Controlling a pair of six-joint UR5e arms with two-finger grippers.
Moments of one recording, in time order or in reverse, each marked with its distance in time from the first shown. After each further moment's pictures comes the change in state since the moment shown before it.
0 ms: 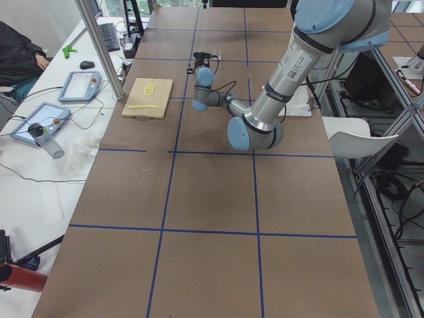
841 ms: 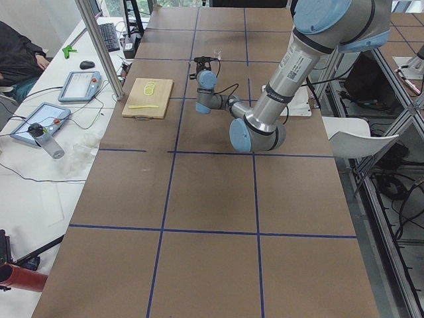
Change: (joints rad) left arm 0.024 0.019 0.002 0.010 0.006 -0.064; right arm -0.004 -0.006 0.085 0.001 0.021 0.090
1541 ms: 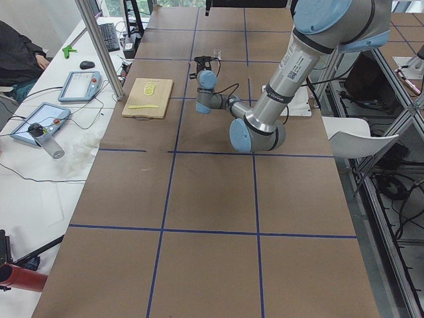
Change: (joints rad) left arm -0.001 0.002 -0.004 0.000 0.002 0.003; right arm -0.317 -0.030 0.234 0.074 -0.190 0.524
